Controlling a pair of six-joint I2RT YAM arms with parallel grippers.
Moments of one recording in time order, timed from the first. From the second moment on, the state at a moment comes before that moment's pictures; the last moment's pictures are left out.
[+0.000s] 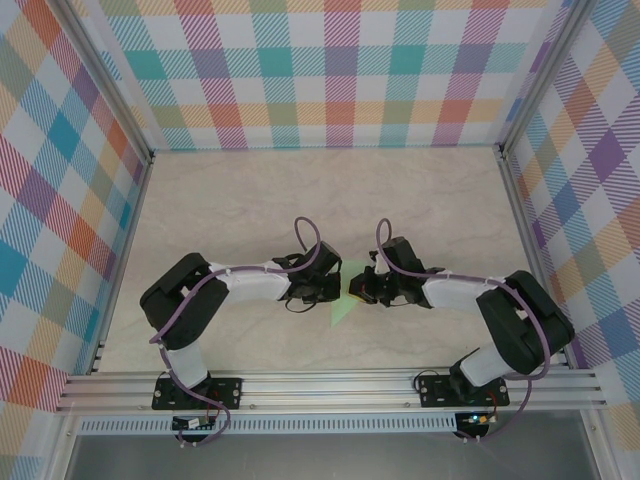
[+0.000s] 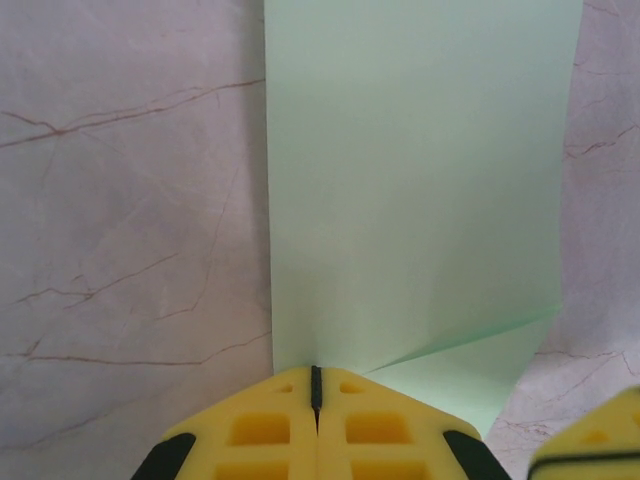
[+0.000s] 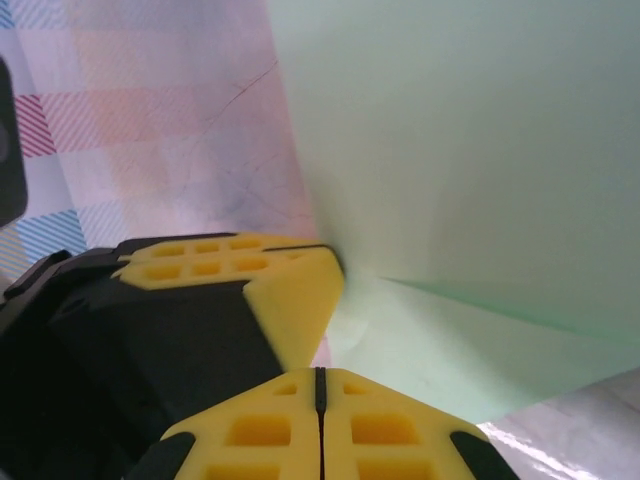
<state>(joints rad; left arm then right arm) -0.86 1.79 0.96 -0.21 0.08 -0.87 0.58 1.49 0.56 0.06 -0.59 0.96</state>
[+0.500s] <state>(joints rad) -0.87 1.80 0.98 -0.22 0.07 -0.86 0.63 1.56 0.52 0.07 -0.59 0.96</state>
